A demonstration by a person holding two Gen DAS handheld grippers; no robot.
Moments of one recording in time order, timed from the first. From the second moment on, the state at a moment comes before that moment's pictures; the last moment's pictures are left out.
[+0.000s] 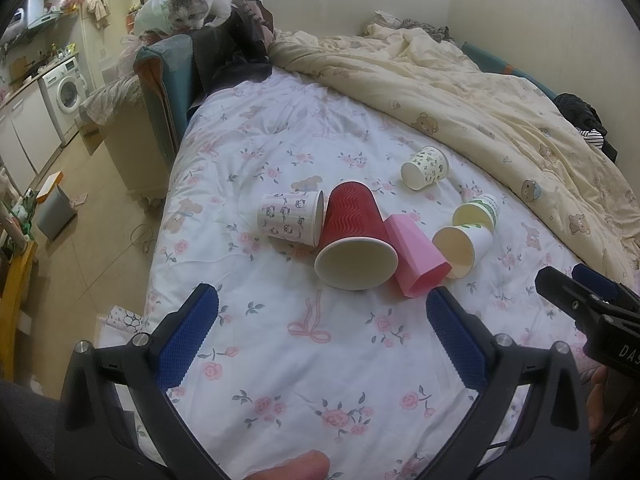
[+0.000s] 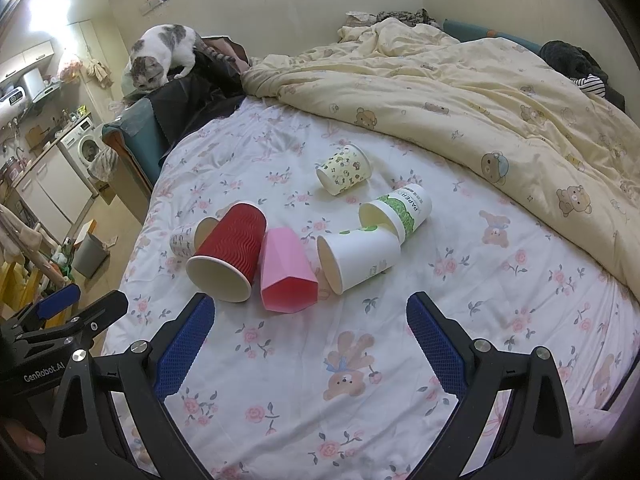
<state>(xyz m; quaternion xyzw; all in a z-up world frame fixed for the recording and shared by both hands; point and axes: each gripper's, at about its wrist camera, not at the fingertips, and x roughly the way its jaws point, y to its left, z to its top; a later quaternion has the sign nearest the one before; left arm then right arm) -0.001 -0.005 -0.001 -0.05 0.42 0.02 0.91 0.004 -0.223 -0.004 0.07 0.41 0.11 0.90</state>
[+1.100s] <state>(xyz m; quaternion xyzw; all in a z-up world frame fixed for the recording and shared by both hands) -0.003 -0.003 -0.006 -0.05 0.42 0.02 0.91 0.004 -0.222 -0.008 0.08 0.42 0.11 0.90</state>
